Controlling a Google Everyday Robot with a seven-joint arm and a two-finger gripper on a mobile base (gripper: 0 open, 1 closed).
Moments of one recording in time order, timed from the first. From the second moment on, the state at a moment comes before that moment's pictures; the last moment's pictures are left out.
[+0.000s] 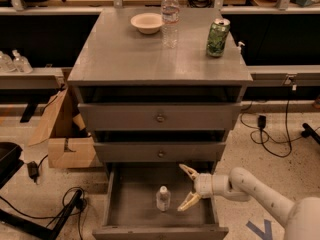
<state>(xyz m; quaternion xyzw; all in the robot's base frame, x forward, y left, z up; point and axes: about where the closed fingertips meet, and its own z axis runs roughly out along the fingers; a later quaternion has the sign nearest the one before) 0.558 -0.093 0.355 -0.56 0.59 0.35 0.47</state>
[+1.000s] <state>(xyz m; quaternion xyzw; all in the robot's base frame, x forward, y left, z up) 0.595 -0.084 0.260 -0.57 0.58 0.36 0.45</state>
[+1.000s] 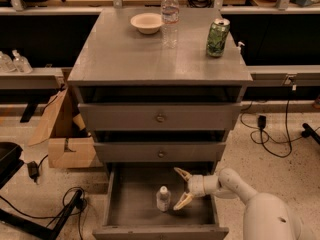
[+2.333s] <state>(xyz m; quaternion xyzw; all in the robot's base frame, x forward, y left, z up) 0.580 -0.014 0.194 -0.55 0.57 0.42 0.44</state>
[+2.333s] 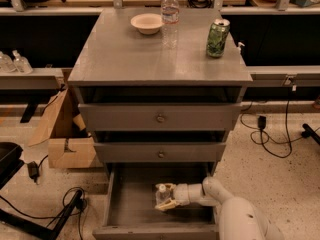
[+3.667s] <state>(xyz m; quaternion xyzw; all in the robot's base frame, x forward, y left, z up) 0.597 -0.037 0.453 -0.53 0.57 0.39 0.49</state>
